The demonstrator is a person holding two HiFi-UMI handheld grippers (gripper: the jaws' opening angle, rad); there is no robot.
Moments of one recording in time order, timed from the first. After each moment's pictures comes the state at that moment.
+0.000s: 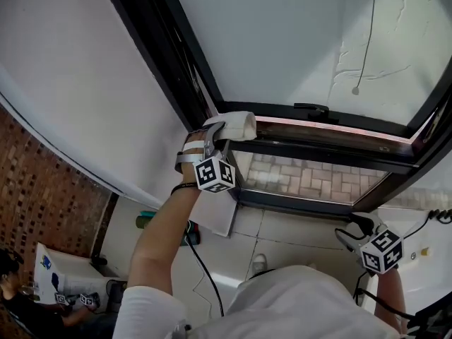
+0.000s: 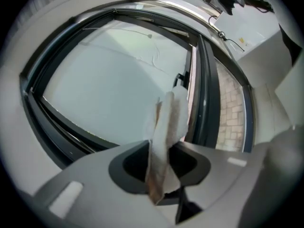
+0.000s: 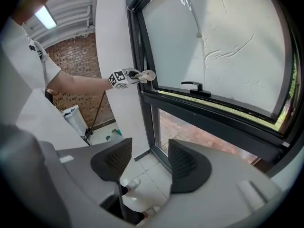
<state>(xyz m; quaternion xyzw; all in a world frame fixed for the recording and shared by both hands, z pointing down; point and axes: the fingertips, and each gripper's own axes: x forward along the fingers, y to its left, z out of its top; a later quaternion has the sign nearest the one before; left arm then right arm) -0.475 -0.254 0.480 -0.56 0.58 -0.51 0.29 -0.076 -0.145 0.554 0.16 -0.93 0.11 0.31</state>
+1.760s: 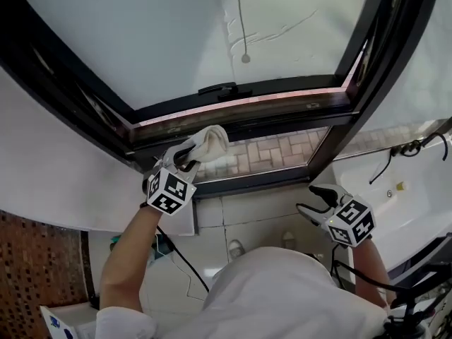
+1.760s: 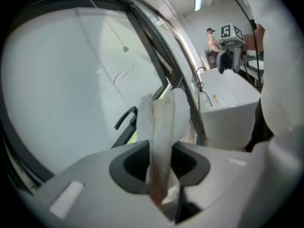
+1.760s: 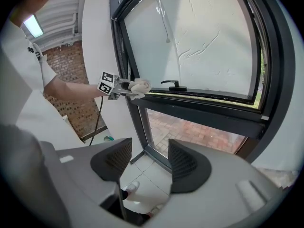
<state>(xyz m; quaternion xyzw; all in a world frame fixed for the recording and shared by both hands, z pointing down) -0.306 -0.252 0.544 -0.80 0.43 -0.41 0.11 -0.025 -0.159 0.566 0.23 -0.92 0.16 0.27</state>
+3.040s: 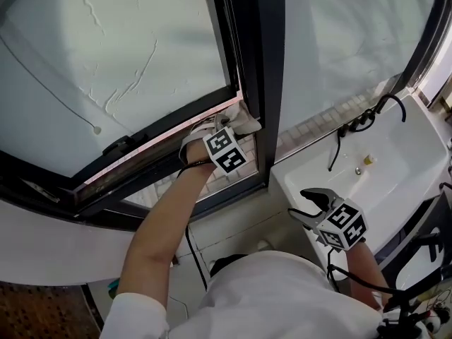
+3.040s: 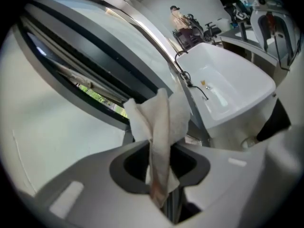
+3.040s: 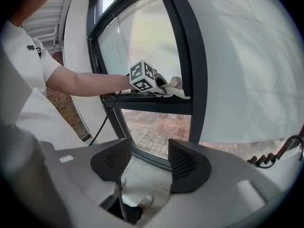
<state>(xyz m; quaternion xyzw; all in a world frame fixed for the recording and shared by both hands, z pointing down) 0.107 -0.438 0.578 -0.76 0.28 -0.54 0.24 0.215 -0.176 0.580 0.36 -0.88 0.20 0.24</state>
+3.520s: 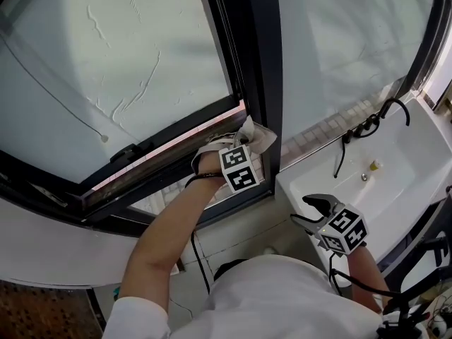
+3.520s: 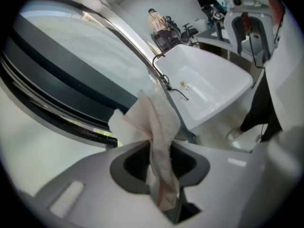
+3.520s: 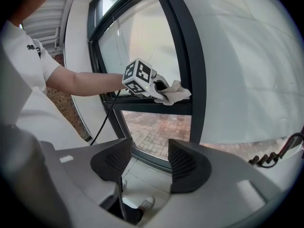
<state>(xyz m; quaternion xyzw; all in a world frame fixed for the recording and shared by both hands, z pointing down) 0.142 -0.389 0.592 -0.77 0.17 -0.56 0.26 0.218 -0.178 0.585 0.36 -0.88 0.20 0.22</state>
